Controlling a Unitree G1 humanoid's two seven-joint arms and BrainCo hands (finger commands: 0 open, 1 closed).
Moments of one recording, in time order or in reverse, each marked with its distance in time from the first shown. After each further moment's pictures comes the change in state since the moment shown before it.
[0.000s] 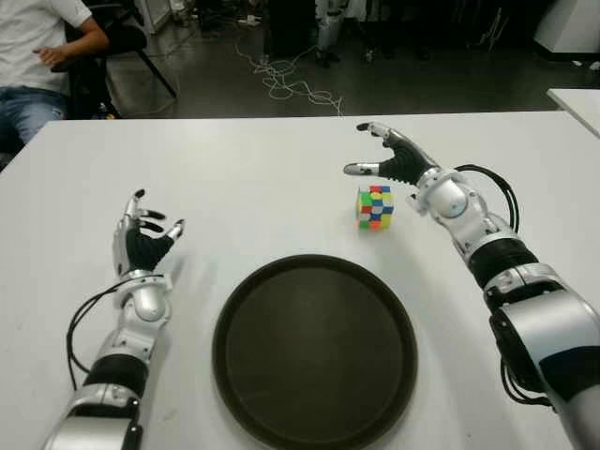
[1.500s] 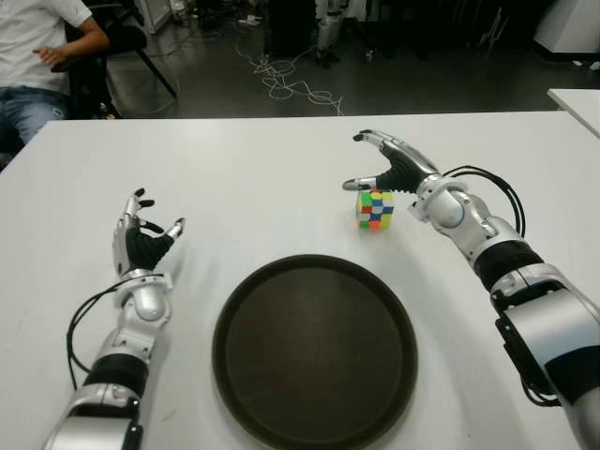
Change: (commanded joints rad) left arm 0.000 -0.002 -0.001 0.000 0.002 0.004 0.004; right arm -0.037 -0.045 0.132 0.028 -0.173 0.032 -0.065
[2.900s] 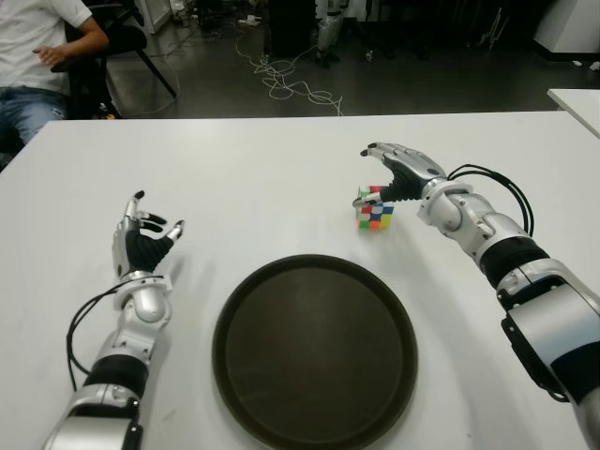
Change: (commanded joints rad) left arm -0.005 0.000 -0.001 0.010 0.000 -0.011 0.006; right arm -0.013 -0.016 0.068 0.014 -0.076 0.052 -0.021
